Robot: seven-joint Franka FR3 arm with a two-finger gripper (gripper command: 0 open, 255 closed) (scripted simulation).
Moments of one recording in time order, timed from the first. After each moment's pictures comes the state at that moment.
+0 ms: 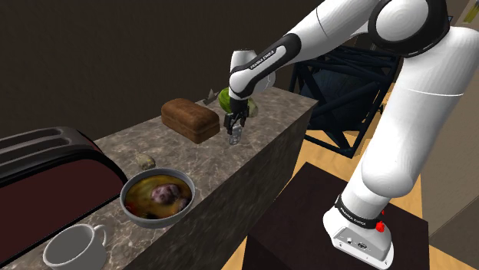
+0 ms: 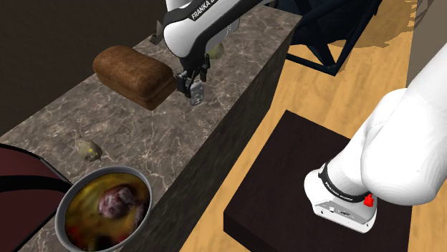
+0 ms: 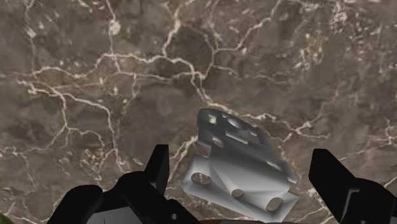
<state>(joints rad) 0.01 0.08 -0.04 -2.24 0.05 2.34 -0.12</state>
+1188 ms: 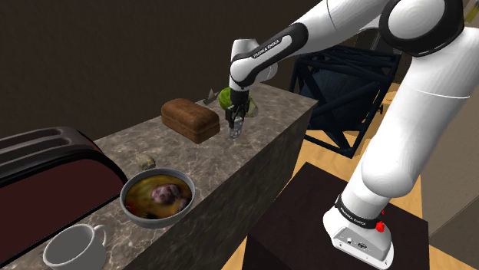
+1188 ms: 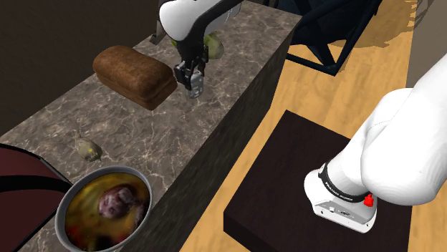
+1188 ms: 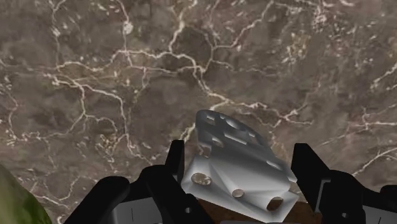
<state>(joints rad) 0.01 0.03 -0.04 -2.21 0.04 2.25 -0.11</state>
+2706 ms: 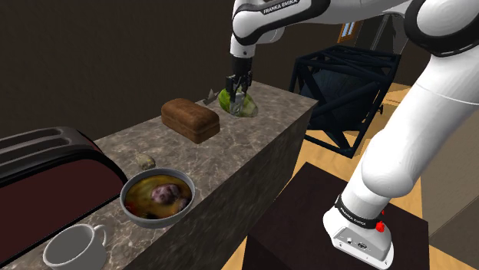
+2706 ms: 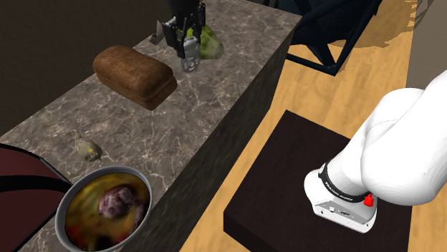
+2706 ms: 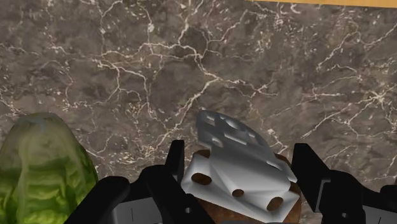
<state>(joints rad) 0.01 -0.08 -0.04 -2.02 0.03 1.94 -0.10</state>
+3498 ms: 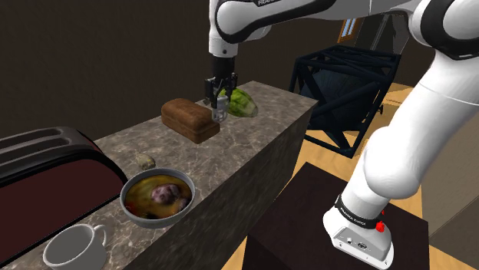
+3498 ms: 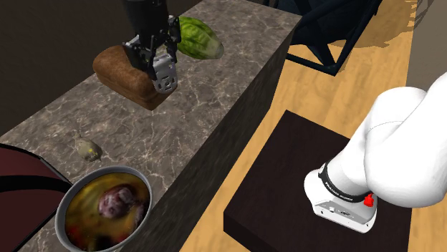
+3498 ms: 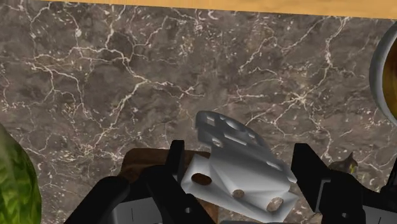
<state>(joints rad) 0.11 -0.11 0.08 -2.00 0.04 1.90 0.12</state>
